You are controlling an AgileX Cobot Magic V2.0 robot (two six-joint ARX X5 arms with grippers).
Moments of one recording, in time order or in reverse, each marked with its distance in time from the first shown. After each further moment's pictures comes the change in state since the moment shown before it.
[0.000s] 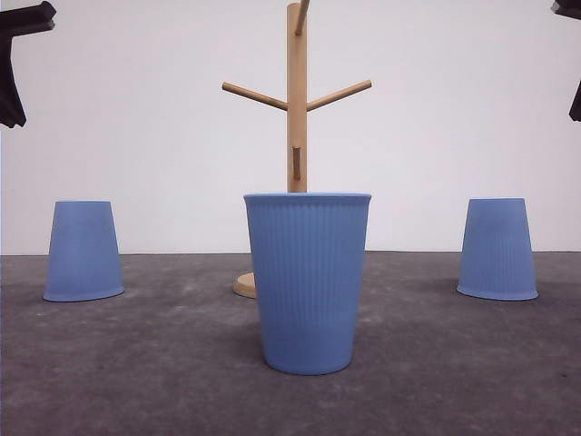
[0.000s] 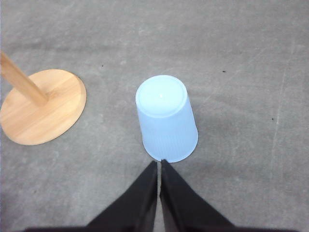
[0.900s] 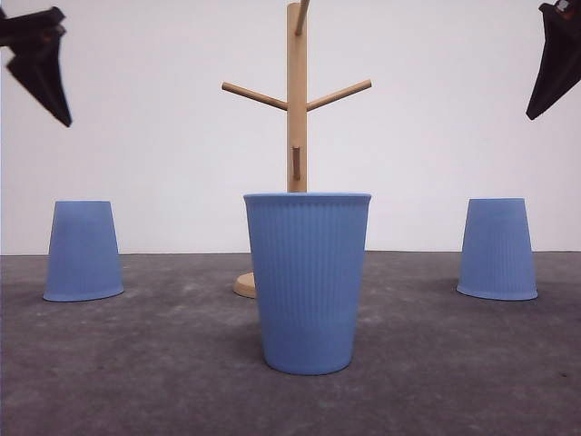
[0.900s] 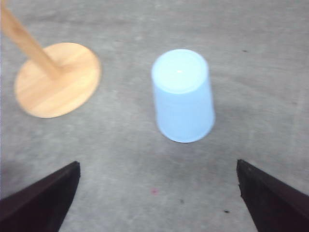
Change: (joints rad) left_arx 0.000 0.084 0.073 -0.045 0.050 0.019; right_arx 0.000 0.000 0.000 -0.073 -0.076 -0.045
